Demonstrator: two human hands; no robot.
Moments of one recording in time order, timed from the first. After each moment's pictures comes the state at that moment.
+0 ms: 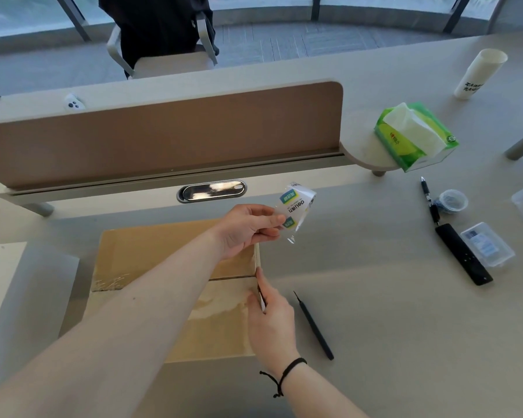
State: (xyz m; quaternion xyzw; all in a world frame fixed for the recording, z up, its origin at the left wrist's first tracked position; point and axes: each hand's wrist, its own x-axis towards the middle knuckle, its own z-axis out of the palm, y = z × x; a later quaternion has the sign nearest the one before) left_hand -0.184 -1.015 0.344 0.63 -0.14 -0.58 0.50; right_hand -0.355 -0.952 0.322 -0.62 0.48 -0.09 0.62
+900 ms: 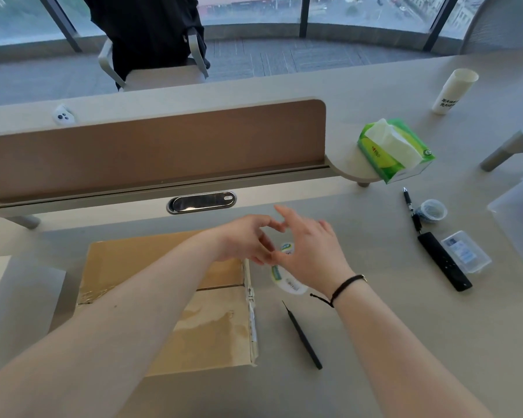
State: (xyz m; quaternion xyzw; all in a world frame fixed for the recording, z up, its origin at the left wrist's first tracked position) left_hand -0.191 -1.028 0.365 0.69 -0.34 -0.58 0.26; right_hand -0.353 -1.101 0.374 -0.91 0.32 -0.03 0.26
